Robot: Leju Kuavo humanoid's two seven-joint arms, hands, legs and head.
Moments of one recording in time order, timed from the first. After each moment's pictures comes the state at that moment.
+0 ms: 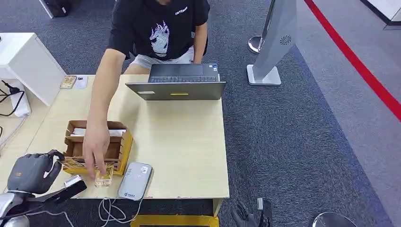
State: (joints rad) left arm -0.07 0.40 -0.01 -1.34 -1.00 0.25 -0.28; right arm -0.16 0.20 -0.41 -0.26 0.11 0.17 -0.52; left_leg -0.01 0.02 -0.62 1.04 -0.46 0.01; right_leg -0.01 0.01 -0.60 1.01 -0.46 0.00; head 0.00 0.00
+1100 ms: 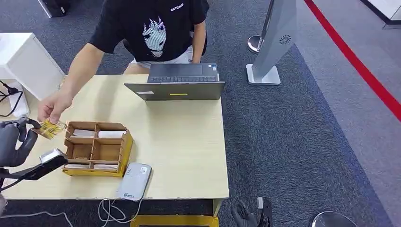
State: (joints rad) left arm -0.22 0.49 -0.01 -1.47 -0.91 0.23 -0.24; right arm -0.17 0.20 -0.41 -0.26 0.10 0.16 -0.52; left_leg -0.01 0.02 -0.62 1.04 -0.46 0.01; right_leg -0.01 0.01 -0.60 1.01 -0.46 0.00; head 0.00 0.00
